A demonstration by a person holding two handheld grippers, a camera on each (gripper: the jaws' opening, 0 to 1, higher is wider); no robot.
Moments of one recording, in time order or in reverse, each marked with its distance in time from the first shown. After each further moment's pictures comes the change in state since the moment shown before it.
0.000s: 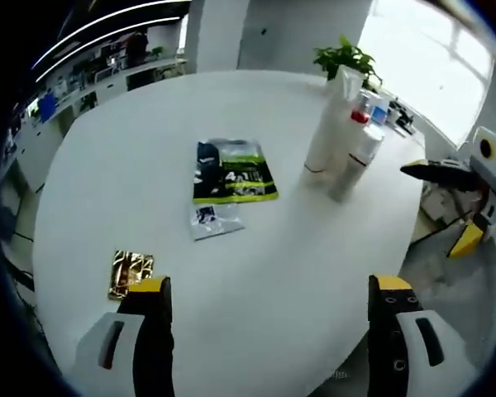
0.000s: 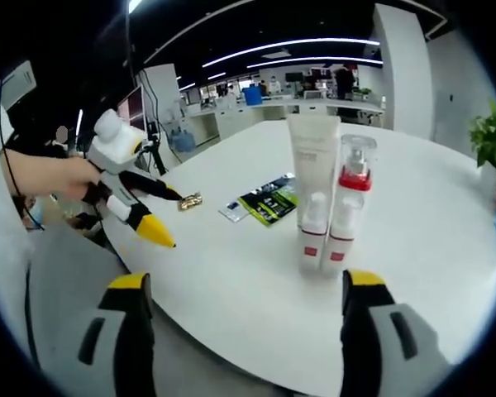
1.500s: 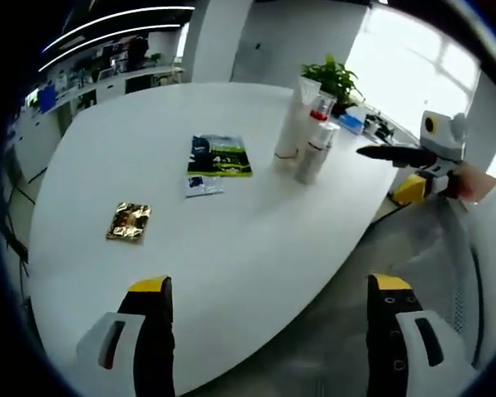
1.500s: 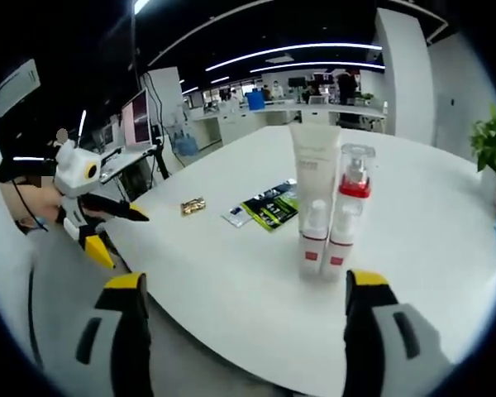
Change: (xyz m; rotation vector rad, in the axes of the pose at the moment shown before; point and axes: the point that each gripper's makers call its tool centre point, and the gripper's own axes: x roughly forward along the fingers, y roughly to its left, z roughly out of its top) left arm -0.072 -0.034 -0.067 -0.052 -0.090 -0.078; right arm -0.007 0.004 0.006 -0.008 -0.033 0.010
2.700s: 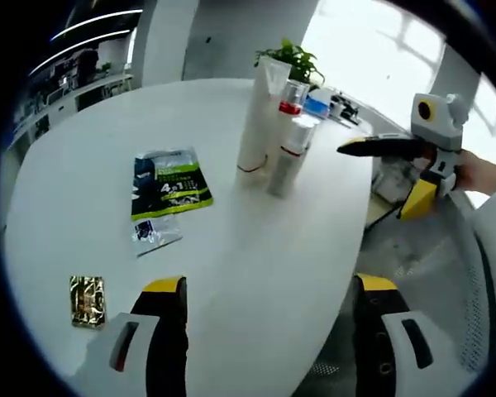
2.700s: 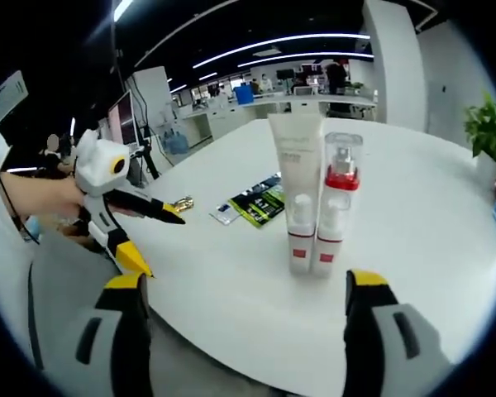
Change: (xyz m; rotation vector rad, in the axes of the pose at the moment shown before) left arm 0.067 -0.014 0.042 0.159 0.055 -0.174; right arm 0.007 -0.014 -0.003 0.044 0.042 -0.025
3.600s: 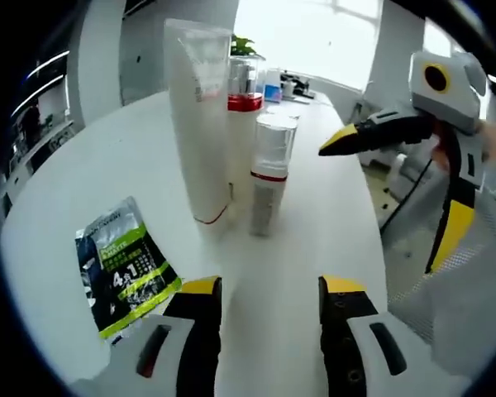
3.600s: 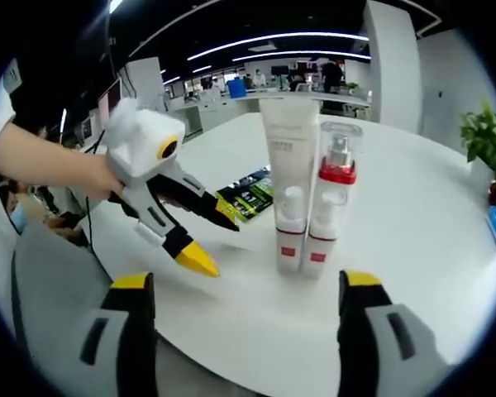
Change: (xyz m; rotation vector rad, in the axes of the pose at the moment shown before) left arm 0.091 -0.008 0.045 0.302 0.062 -0.150; right arm 0.016 -0.015 -0.007 -0.028 0.034 -0.065
